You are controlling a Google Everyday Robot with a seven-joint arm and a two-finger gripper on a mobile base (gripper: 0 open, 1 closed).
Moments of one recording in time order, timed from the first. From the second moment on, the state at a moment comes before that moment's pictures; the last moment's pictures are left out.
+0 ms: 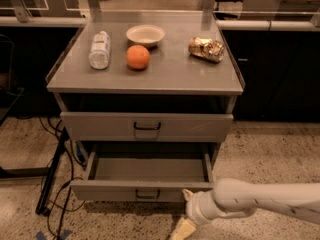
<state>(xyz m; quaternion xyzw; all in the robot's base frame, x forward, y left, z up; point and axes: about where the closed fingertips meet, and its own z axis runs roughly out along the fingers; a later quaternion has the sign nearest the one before) 0.417 -0.068 0.412 -0.54 0.78 0.22 0.22</state>
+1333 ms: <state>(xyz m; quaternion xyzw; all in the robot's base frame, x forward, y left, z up) 0.560 -0.062 0.420 -0.57 0.76 0.15 0.26</state>
